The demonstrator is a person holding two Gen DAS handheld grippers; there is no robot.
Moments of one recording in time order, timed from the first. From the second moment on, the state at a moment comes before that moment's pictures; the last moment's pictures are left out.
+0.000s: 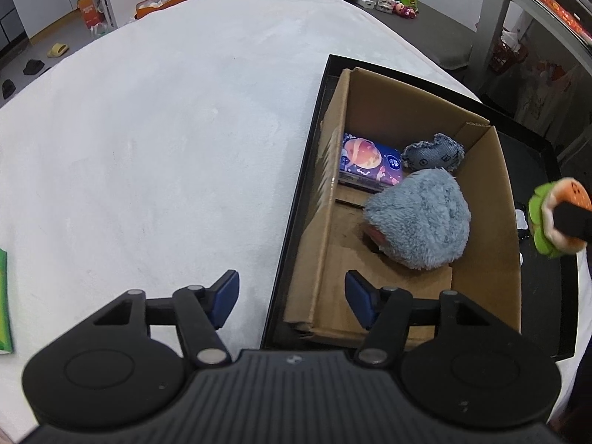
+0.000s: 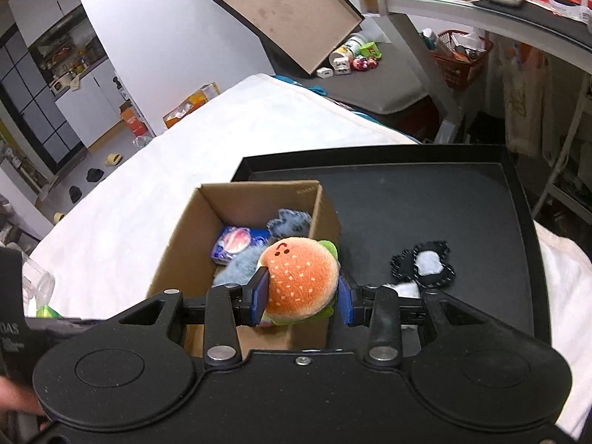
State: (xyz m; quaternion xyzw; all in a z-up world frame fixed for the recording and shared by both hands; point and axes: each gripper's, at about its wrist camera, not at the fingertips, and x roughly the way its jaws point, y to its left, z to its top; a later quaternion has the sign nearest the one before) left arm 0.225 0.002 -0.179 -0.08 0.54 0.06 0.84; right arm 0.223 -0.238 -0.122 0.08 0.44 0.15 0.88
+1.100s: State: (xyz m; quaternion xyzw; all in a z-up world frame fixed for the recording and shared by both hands) left arm 0.227 0.015 -0.190 -0.12 0.54 0.03 0.83; right arm 0.253 -0.156 -0.124 0.05 0.45 0.20 0.87
